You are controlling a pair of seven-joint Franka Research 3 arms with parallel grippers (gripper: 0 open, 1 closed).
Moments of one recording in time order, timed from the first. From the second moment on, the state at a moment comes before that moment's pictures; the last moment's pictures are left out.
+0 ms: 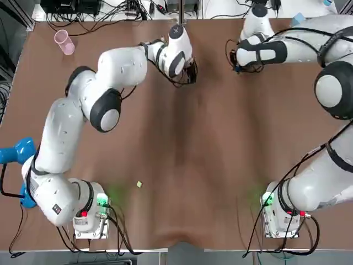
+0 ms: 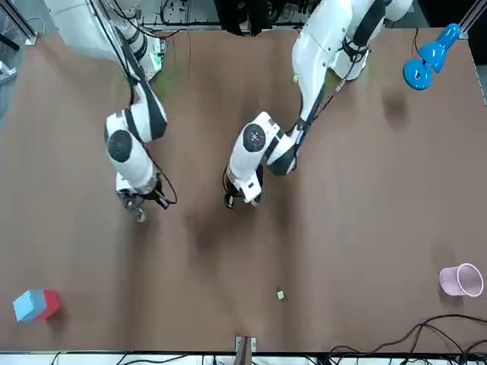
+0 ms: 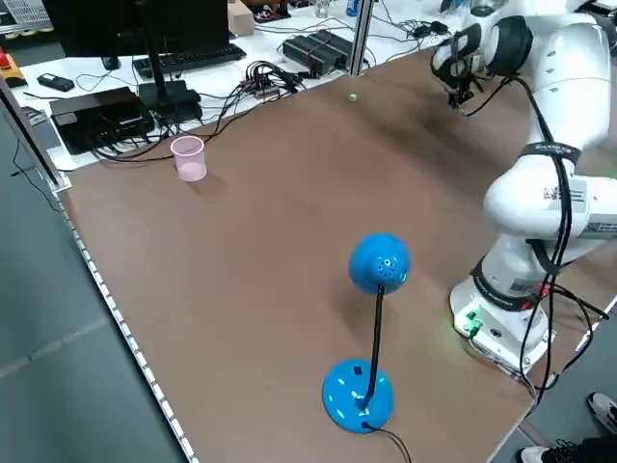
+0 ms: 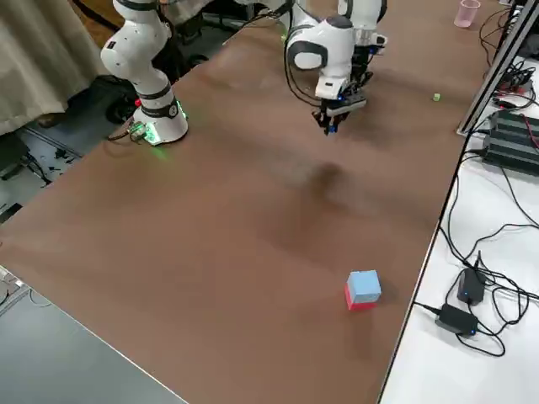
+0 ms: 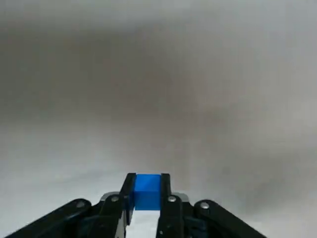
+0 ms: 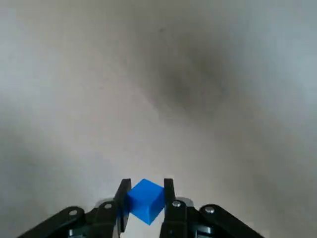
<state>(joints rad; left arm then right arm) -0.74 0.90 -0.13 -1.34 -0.11 2.51 -2.10 0.18 0.35 0.10 -2.07 -0.12 2.46 1.03</state>
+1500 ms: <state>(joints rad) -0.40 0.42 -0.08 -1.33 0.06 1.78 -1.53 0.22 0.26 0.48 -2.35 -0.10 2.37 0.46</state>
